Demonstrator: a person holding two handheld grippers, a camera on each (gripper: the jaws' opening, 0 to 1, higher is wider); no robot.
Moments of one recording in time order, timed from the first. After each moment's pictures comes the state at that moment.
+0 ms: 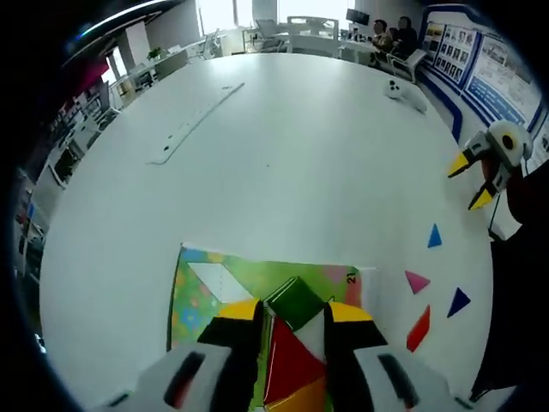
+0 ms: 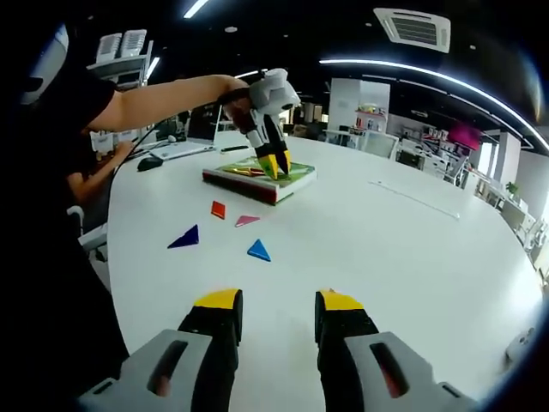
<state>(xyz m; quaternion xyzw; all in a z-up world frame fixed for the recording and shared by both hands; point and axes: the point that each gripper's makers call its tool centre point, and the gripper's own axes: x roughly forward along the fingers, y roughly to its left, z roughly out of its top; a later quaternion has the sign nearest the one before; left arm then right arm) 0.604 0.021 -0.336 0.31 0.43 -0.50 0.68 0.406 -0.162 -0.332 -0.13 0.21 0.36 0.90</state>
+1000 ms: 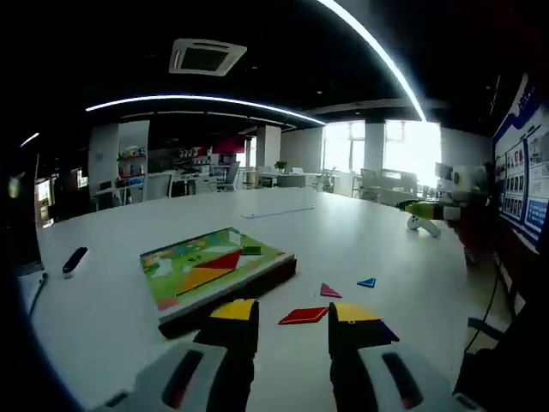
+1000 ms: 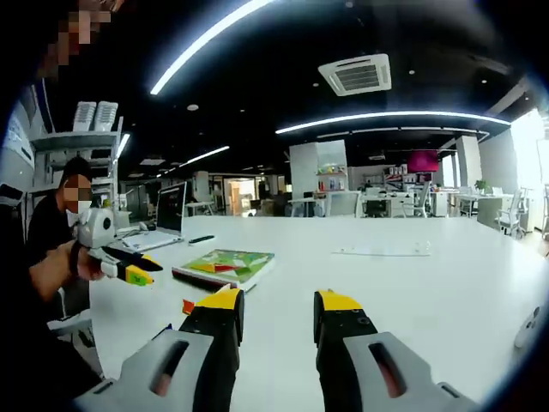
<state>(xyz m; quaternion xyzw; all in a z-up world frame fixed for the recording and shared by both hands) 0.421 0.077 -0.320 0.04 0.17 -0.32 0.93 0.453 -0.181 -0.258 0.01 0.06 0.29 0.96</state>
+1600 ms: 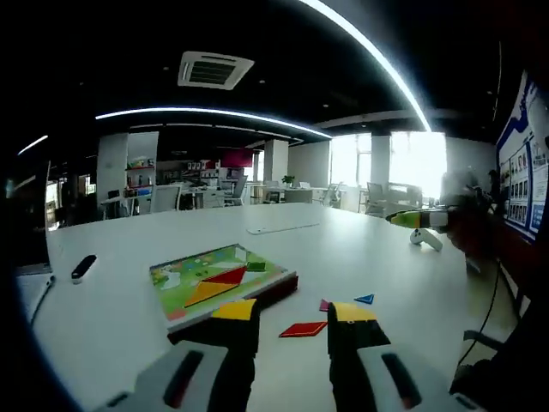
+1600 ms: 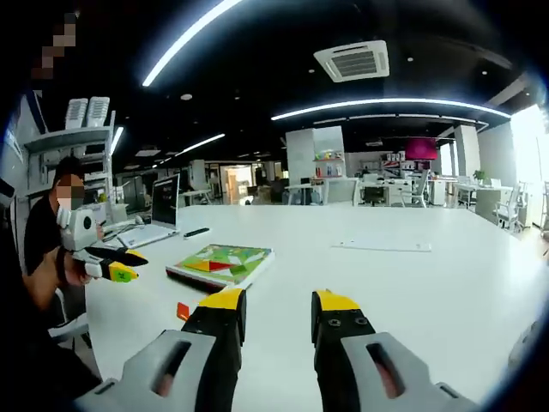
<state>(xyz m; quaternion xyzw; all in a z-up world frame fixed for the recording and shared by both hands) 0.422 0.084 -0.279 -0.02 0.12 -0.30 0.94 0.477 -0.171 -0.240 0.00 0.08 0.28 0.96</state>
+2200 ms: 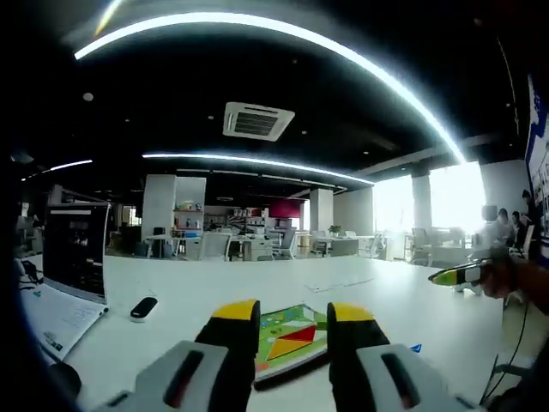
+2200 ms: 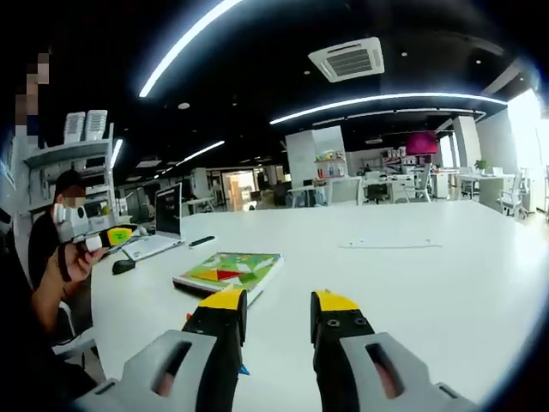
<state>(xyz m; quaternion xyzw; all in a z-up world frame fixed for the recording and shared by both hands) 0.439 0.163 -0.207 -0.01 -0.01 -0.18 0.98 0.472 -0.156 -0.248 0.02 0.10 0.29 0.95</state>
